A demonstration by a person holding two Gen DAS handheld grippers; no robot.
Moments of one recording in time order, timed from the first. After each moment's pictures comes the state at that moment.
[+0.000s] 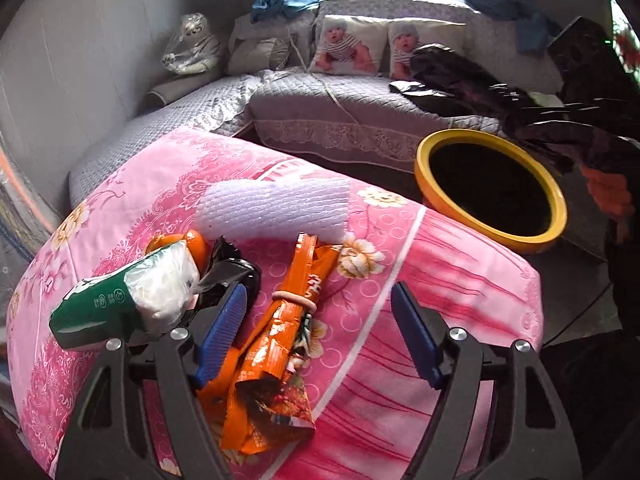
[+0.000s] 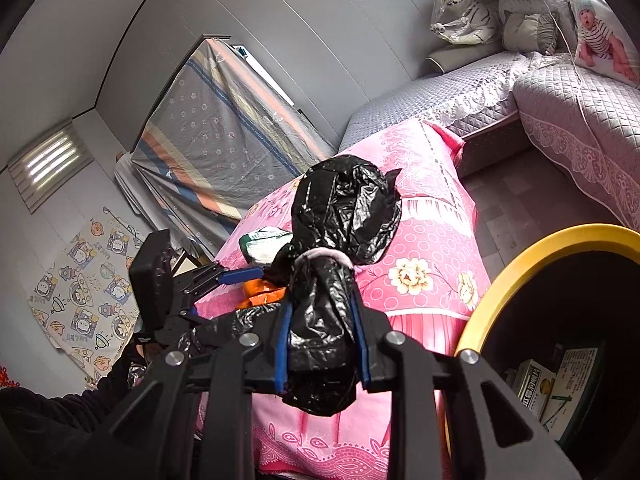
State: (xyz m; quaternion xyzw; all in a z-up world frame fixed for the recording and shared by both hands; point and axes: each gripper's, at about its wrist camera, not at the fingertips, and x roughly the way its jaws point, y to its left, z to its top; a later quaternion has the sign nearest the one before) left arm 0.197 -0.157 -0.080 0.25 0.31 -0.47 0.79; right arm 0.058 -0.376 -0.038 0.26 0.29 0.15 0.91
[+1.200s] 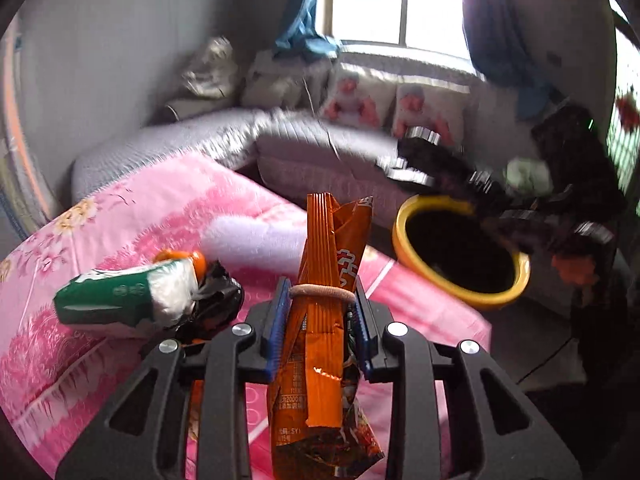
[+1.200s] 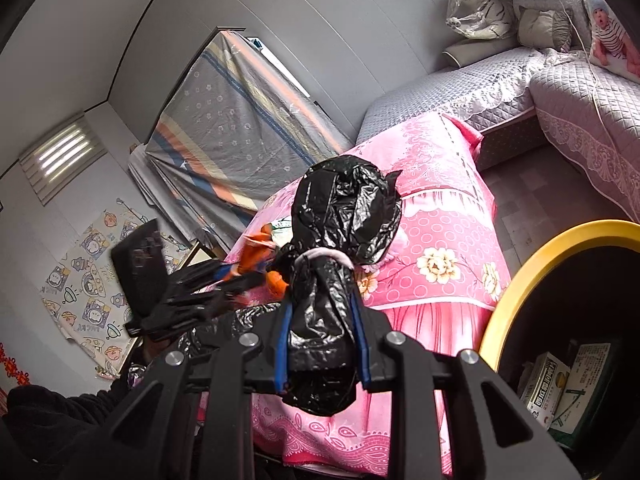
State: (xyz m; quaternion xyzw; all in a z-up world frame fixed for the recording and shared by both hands) left arm 0.171 -0.122 -0.033 0.12 0.27 -0.47 0.83; right arm 0.054 -0.356 -0.026 0.26 0.29 0.18 0.90
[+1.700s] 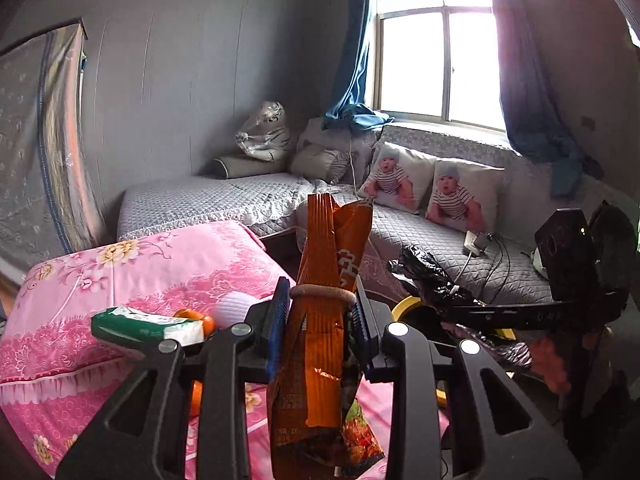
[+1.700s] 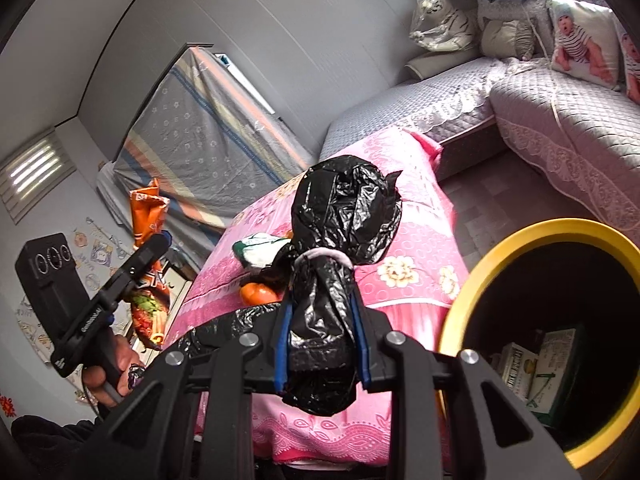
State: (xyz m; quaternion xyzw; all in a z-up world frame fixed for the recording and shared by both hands) left arm 0.102 -0.158 0.035 0.05 0.18 -0.39 0.90; right arm 0.027 -0.372 -0.014 0.26 0.29 0.10 0.92
